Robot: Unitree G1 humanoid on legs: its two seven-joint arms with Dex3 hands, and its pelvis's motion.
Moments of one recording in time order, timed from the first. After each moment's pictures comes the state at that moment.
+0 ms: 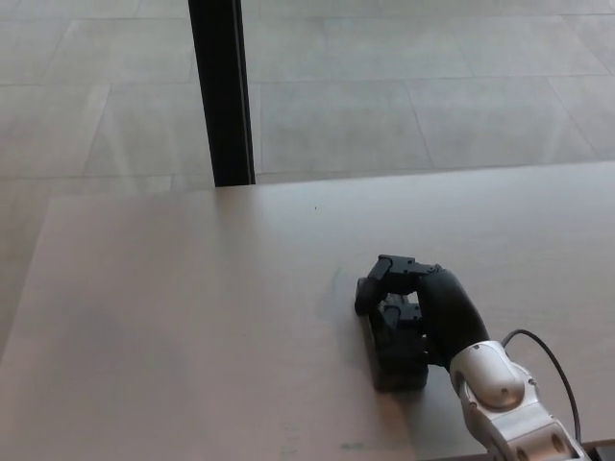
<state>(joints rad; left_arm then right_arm) -0.21 0.52 0.56 0.87 -0.24 0.21 0.16 -0.51 -0.08 0.19 0.64 -0.05 -0.08 -0.03</state>
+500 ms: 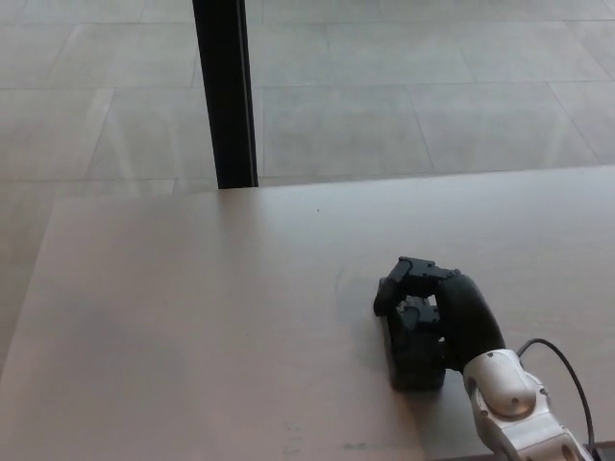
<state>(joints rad) -0.22 0.53 0.53 0.90 -0.24 0.19 0.16 -0.48 -0.11 0.14 0.67 -0.09 -0.13 -0.11</state>
